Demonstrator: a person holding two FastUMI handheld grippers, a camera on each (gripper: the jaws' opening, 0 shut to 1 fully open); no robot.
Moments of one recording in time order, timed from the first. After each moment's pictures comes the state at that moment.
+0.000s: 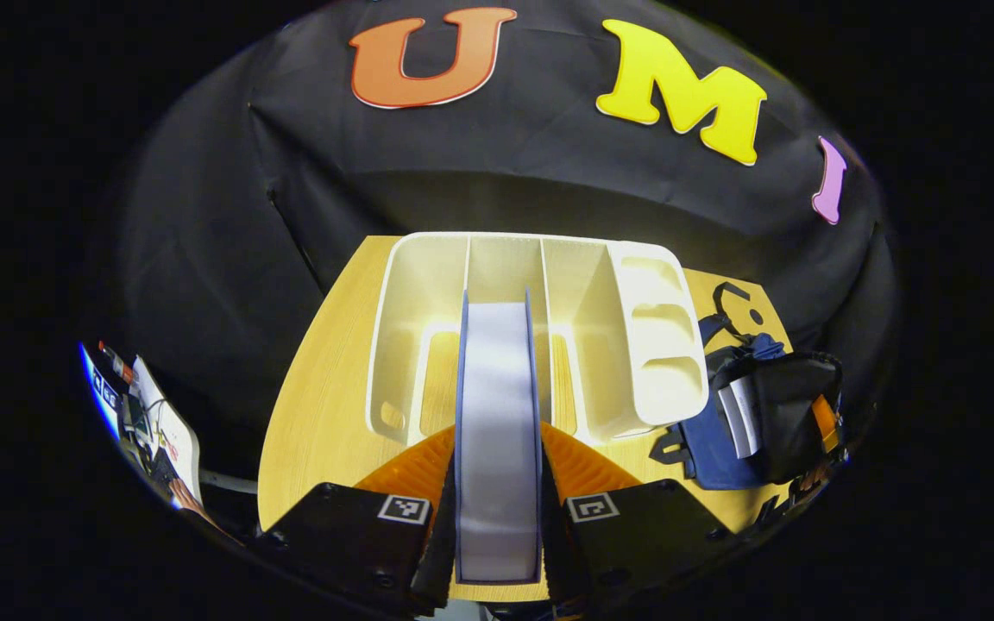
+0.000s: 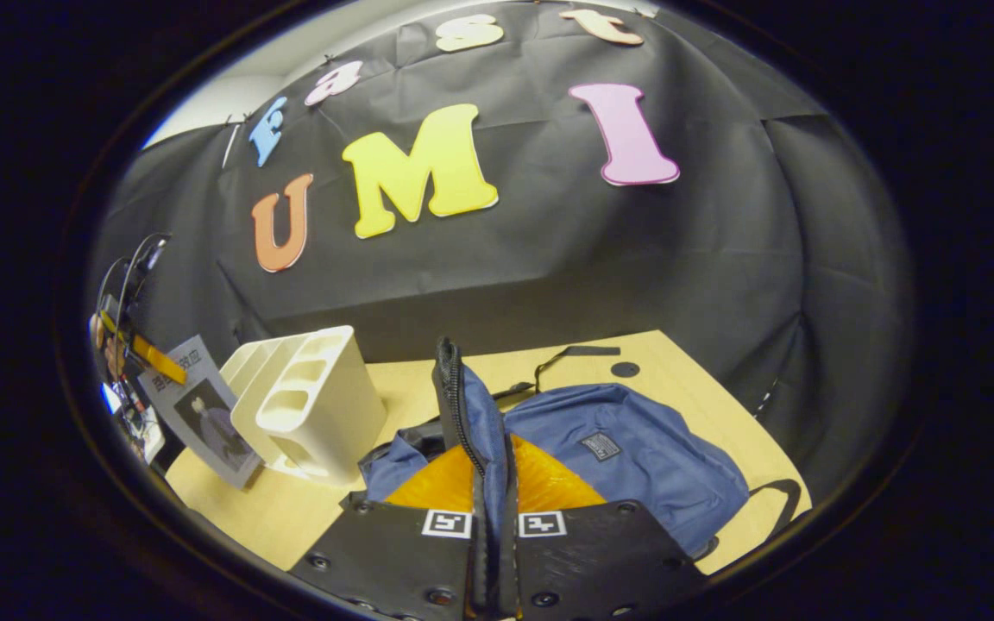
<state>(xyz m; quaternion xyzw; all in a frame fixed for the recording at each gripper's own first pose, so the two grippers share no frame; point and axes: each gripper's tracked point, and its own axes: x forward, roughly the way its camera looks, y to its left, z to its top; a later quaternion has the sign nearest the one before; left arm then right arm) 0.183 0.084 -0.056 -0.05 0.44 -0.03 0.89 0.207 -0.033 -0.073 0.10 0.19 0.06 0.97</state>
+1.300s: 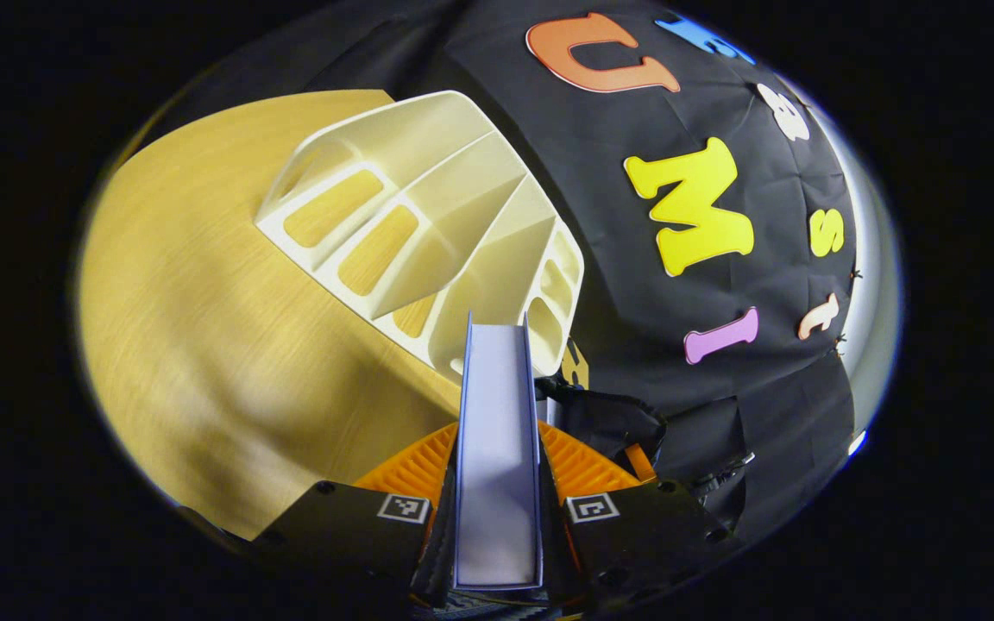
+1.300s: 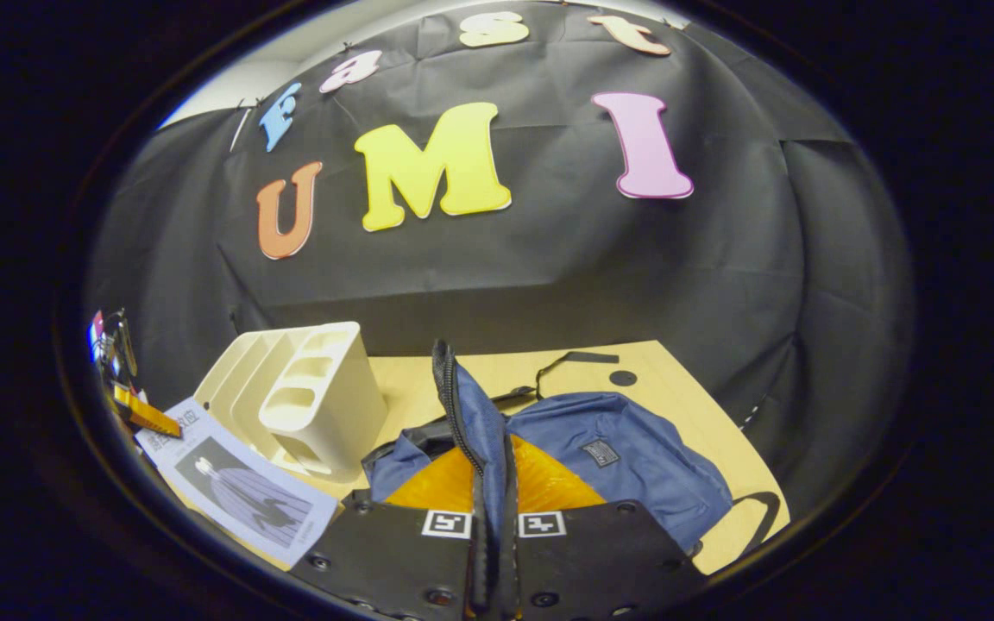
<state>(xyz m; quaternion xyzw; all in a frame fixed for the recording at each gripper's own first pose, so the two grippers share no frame) 0.100 -0.031 -0.084 -0.49 0.38 -0.17 0.77 0.201 -0.019 -0.047 0.06 0.20 0.06 0.98</state>
